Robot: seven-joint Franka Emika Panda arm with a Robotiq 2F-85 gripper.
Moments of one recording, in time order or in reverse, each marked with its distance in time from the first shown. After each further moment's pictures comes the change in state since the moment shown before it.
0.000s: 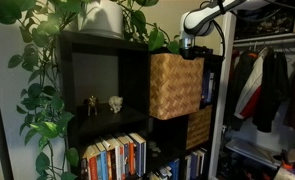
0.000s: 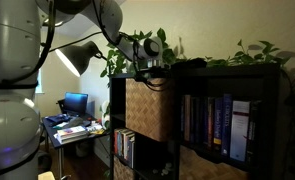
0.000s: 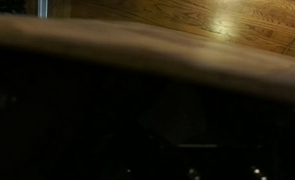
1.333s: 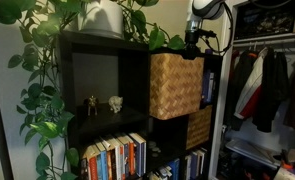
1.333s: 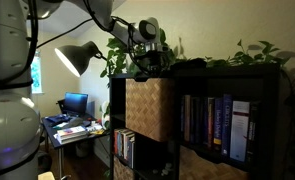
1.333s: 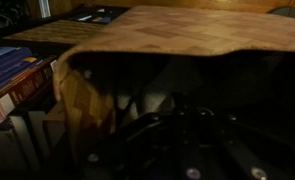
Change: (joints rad) arm -0.001 -0.135 -0.017 0.026 0.014 -0.009 0.127
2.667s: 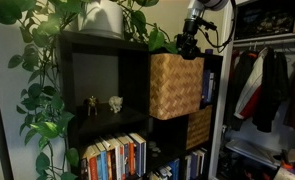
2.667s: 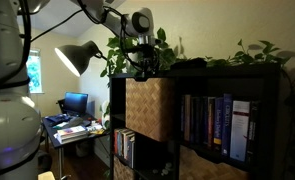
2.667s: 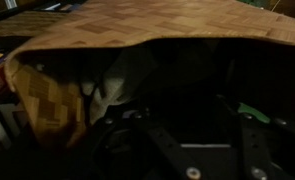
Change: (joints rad) arm 0.016 -0.062 0.036 0.002 0.105 0.020 0.070
